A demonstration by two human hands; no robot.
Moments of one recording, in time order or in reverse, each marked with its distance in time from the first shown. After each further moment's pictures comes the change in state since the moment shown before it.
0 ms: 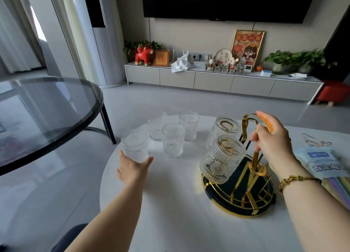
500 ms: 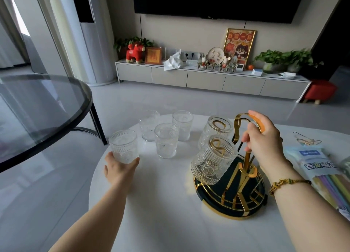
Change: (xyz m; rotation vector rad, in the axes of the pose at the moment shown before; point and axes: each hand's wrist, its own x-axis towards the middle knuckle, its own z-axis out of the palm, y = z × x) left_hand 0.019 -0.010 0.003 -0.114 0.010 -0.028; right_hand 0.002 0.001 0.009 0.006 0.021 -0.015
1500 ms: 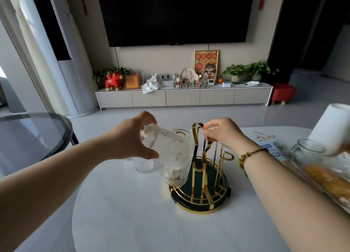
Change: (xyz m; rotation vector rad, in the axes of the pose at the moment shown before) left_hand -0.121 0.215 -0.089 0.401 -0.744 0.960; right_hand 0.004 -0.027 -0.059 -0.186 -0.267 -0.029
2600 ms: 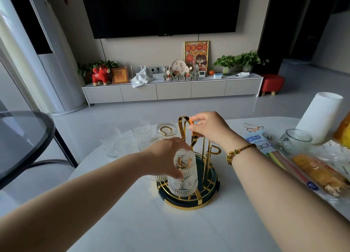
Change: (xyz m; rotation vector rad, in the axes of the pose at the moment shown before) left_hand 0.042 0.026 0.100 0.172 -0.340 0.166; right_hand 0.002 0.008 -0.002 0.025 -0.004 -0.031
